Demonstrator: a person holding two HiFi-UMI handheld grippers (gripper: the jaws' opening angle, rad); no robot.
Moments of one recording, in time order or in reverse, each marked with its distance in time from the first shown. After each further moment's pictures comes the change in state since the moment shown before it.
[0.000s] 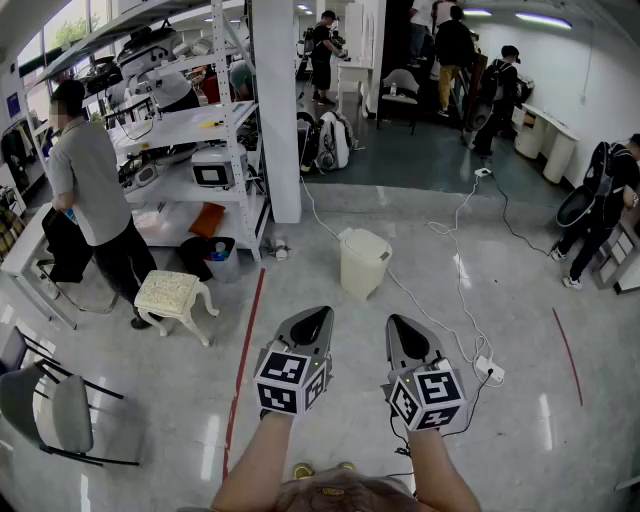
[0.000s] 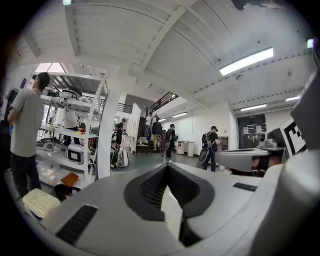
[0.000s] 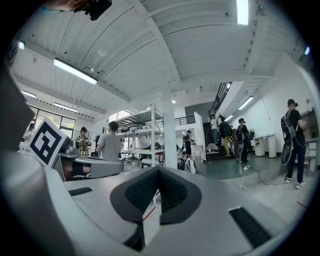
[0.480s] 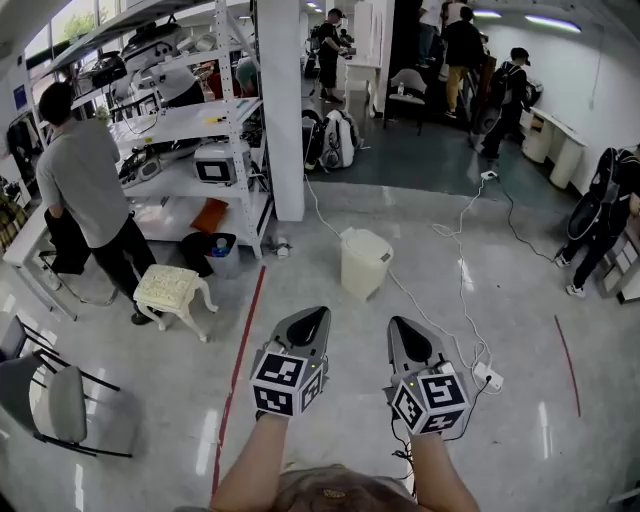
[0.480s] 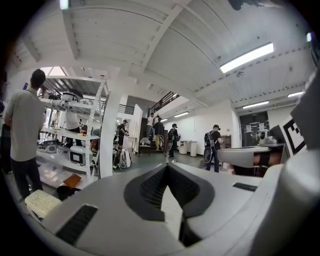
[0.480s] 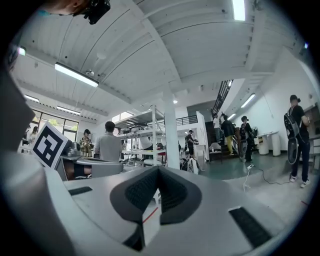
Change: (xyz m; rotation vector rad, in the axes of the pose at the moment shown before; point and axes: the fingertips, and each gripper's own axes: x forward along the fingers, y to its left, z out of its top) left arm 0.016 -0.008 0.002 0.018 -0.005 0.034; right arm 0.000 -0.026 0.004 0.016 -0.010 0.042
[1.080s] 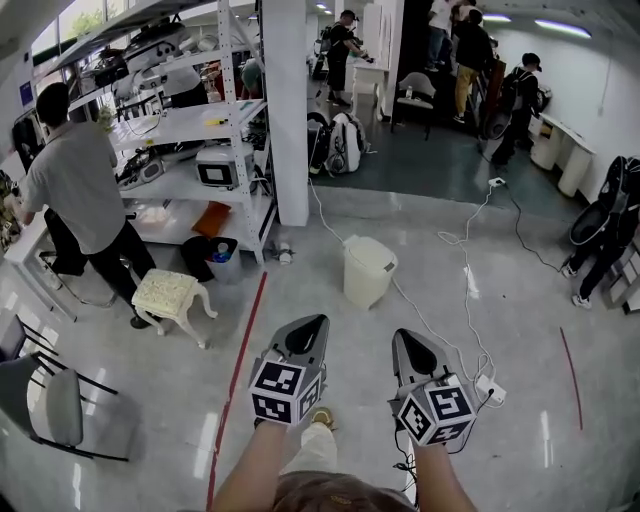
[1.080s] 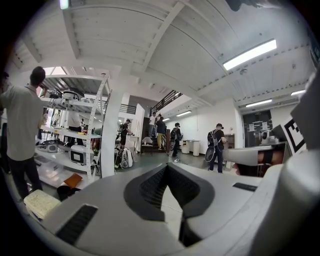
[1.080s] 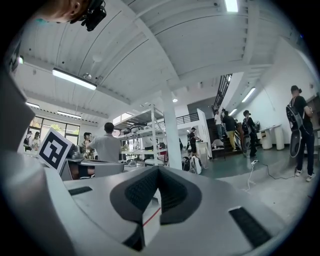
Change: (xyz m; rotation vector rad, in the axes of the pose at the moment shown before) left arm 0.040 0.020 -0.011 -0.001 0.007 0.028; right arm 0.028 -0.032 -0.014 0.039 0.004 0.037
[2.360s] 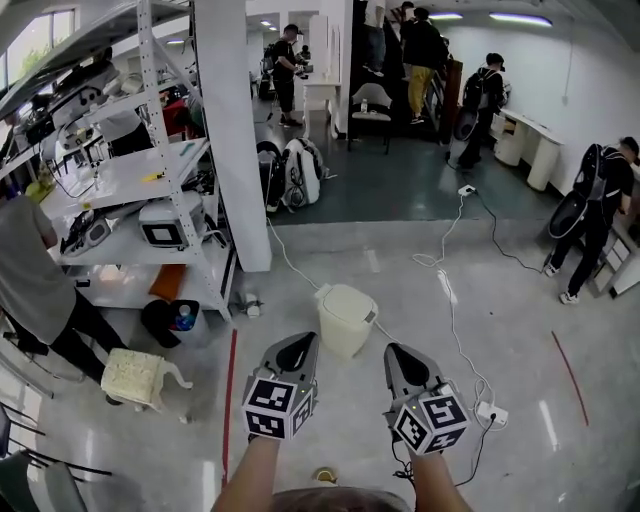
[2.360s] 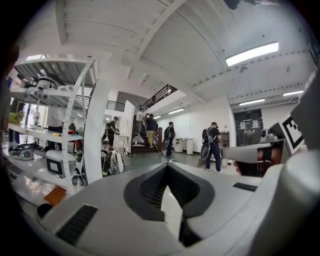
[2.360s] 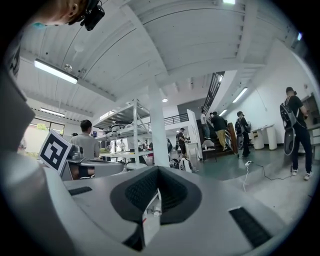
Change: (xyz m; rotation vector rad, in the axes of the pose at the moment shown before) left arm 0.227 0.112 0.031 0.045 0.013 -0.135; right arm 0.203 -0.121 0.020 0.025 -0.012 -0.124
